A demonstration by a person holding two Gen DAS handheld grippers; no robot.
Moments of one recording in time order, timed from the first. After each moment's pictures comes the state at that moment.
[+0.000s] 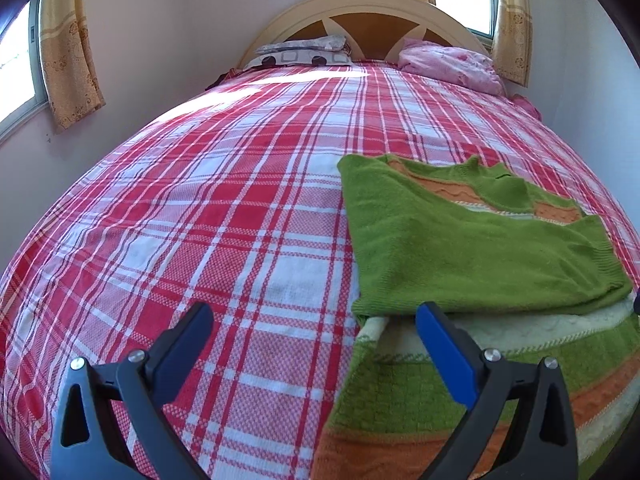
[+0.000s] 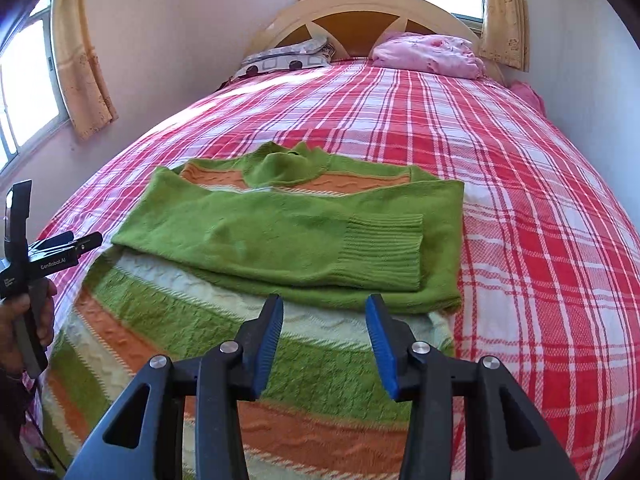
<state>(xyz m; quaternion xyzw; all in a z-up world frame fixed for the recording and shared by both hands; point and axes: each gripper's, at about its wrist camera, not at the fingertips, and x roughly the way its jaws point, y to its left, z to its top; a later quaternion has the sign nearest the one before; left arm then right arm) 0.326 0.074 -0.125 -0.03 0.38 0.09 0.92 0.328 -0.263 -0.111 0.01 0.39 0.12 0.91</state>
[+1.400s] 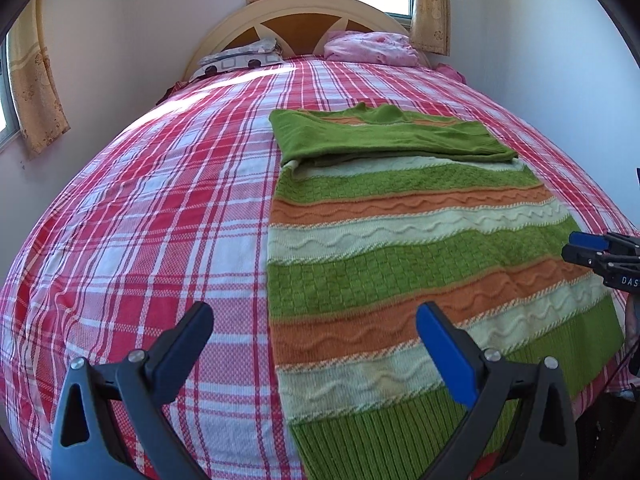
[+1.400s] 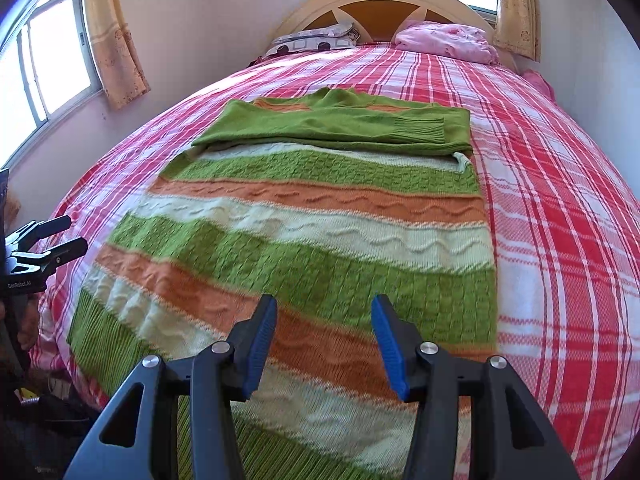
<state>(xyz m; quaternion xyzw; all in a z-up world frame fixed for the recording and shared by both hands) 0.138 0.035 -0.117 0.03 0.39 -0.01 0.92 0.163 -0.243 -0.130 0.00 0.41 0.15 0.90</state>
